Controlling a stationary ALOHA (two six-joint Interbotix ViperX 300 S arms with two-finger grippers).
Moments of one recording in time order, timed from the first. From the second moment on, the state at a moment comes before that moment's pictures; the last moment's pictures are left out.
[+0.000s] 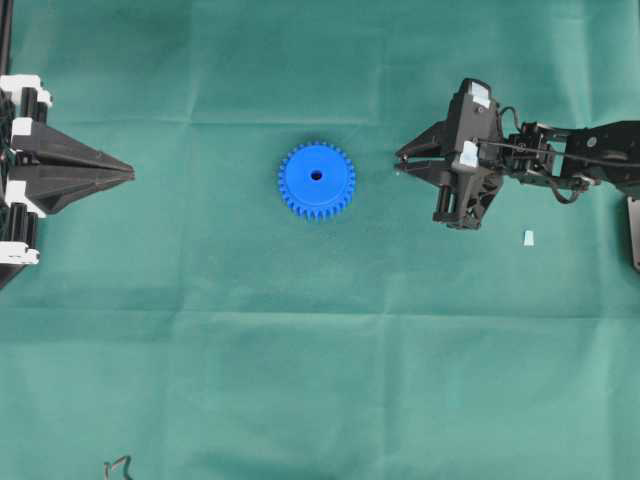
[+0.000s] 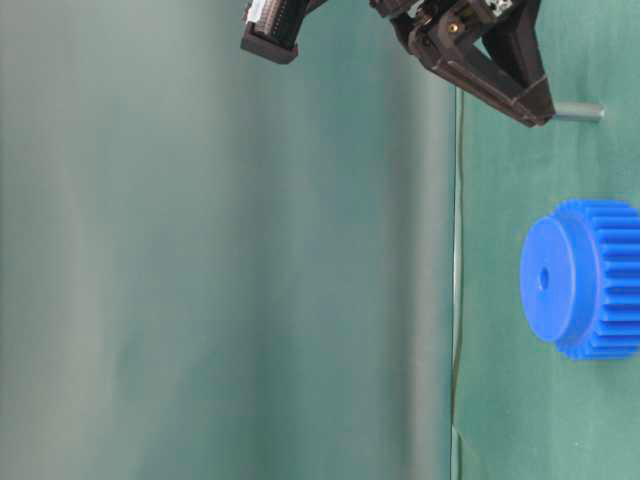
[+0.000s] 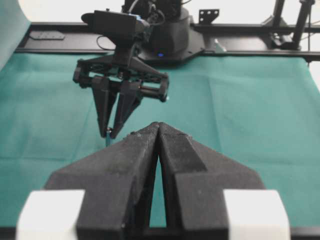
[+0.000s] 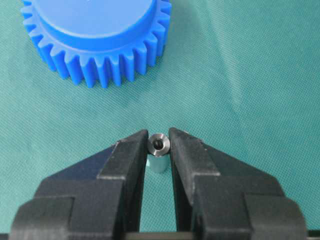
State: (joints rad) left arm 0.00 -0.97 1.18 0.02 -0.21 -0.01; right arm -0.20 0.00 0.99 0.10 -0.40 0.04
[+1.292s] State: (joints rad) left arm 0.00 -0.98 1.17 0.02 -0.20 -0.01; right arm -0.17 -0.07 0.61 0.08 0.00 -0.03
